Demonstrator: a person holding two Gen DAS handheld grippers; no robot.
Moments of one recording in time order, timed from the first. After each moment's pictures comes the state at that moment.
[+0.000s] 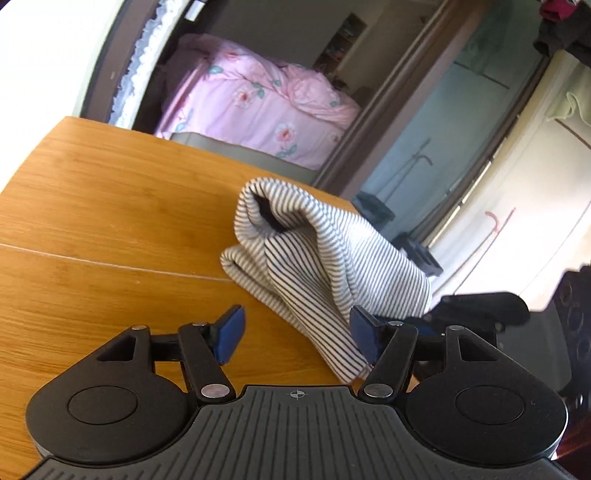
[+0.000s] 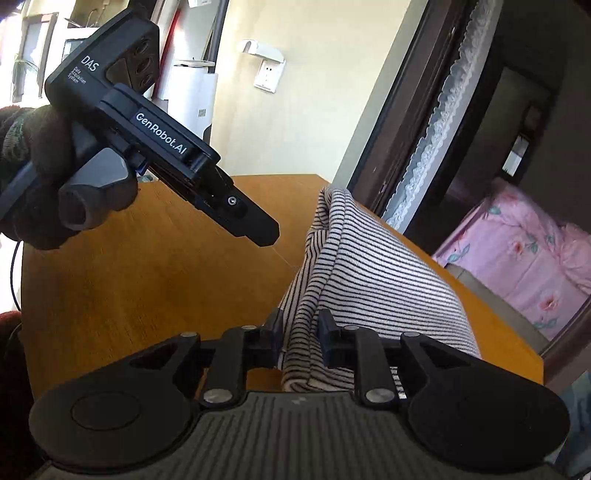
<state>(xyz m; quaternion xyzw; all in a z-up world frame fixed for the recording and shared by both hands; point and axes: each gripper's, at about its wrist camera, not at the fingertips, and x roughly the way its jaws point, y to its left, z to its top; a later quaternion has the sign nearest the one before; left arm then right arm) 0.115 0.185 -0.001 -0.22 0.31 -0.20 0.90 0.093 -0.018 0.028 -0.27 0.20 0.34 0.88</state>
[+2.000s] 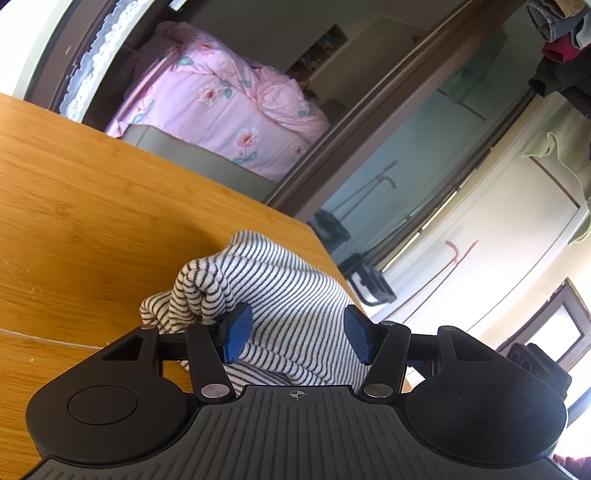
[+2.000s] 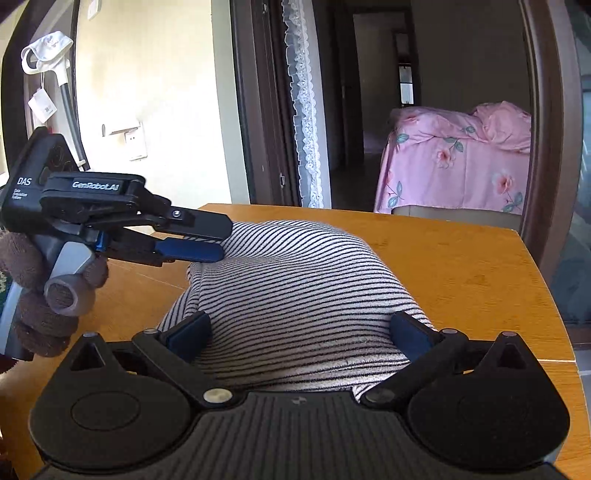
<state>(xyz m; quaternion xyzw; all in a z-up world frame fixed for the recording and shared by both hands) 0.206 0.158 -0.016 -0.27 0.30 -0.27 0.87 0.151 -0.084 -0.007 0.00 0.25 0.25 0.94</state>
